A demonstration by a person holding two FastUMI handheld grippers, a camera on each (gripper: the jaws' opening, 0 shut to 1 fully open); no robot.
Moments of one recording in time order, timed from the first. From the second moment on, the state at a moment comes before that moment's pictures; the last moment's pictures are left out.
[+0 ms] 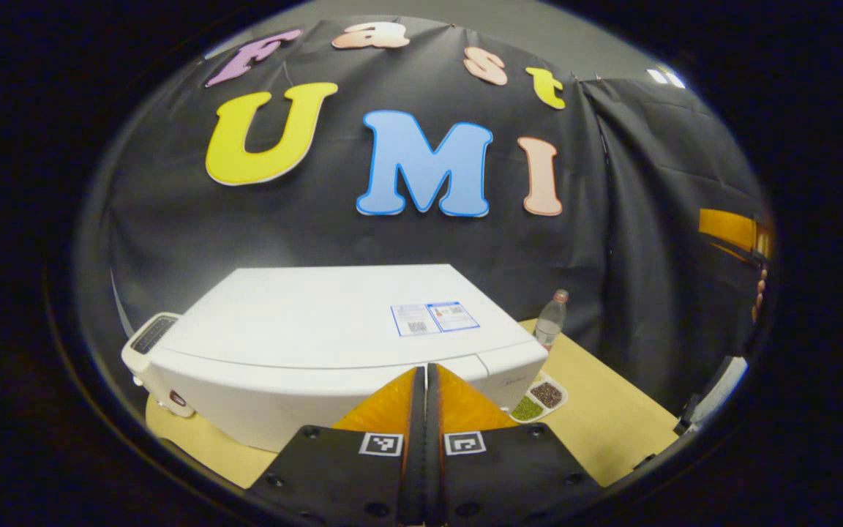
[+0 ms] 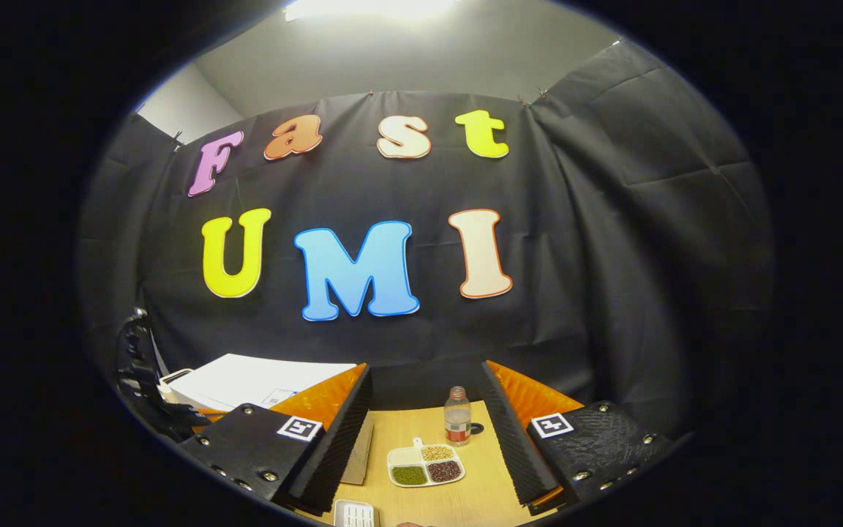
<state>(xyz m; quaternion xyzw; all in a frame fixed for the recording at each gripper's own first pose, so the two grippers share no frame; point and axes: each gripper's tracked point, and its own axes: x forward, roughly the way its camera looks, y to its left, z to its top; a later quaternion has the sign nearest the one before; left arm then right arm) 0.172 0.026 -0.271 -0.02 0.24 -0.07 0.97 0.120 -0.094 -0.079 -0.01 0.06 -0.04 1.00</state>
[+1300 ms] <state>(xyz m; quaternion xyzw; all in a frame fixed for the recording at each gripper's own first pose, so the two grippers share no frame) 0.028 0.154 0.020 -0.04 0.01 0.00 1.00 0.033 0.031 0.023 0.00 0.02 0.01 1.00</state>
